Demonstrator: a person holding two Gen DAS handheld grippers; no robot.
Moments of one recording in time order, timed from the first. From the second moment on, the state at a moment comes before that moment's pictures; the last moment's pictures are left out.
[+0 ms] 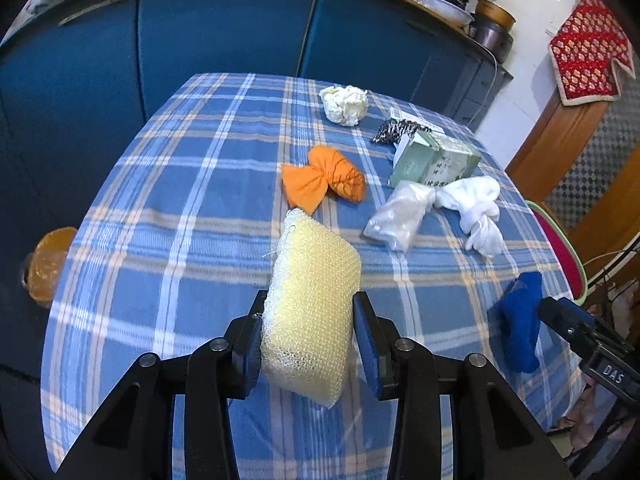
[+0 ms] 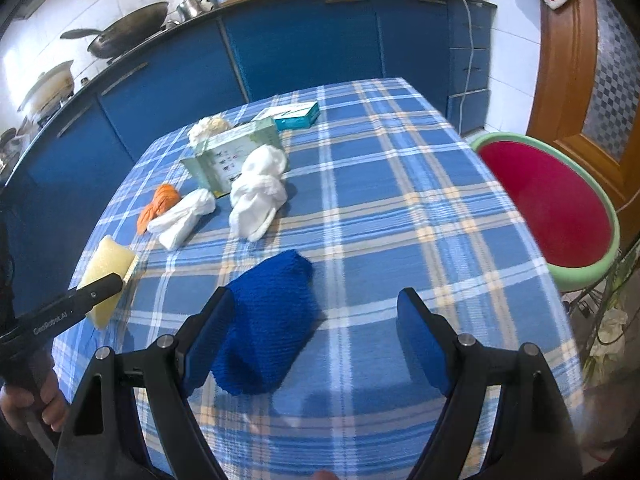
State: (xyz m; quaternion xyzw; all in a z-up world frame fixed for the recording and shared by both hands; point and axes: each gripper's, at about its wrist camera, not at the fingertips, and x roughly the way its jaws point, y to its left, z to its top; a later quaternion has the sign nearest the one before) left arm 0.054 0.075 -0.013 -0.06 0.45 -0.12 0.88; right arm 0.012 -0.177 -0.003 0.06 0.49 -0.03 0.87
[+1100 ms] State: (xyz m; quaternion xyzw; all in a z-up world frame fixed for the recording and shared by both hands) left arm 0.029 0.050 -0.008 -0.04 0.44 -0.15 0.89; right arm 0.003 -0.144 -0.020 0.04 0.50 0.04 0.86
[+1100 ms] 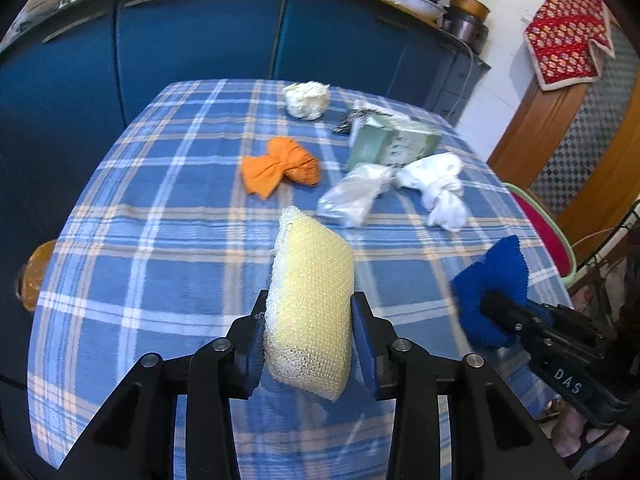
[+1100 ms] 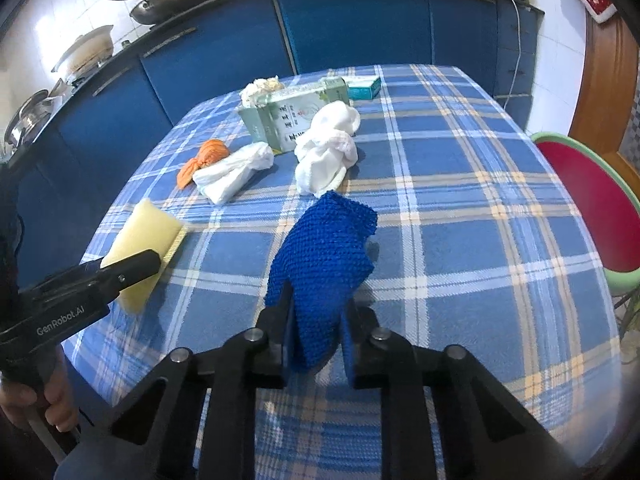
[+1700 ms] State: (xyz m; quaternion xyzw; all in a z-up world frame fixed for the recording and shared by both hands) left arm 0.034 -0.007 0.026 -0.02 0.41 -0.23 0.88; right arm -0.006 -0.185 0.018 0.05 0.45 0.00 0.89
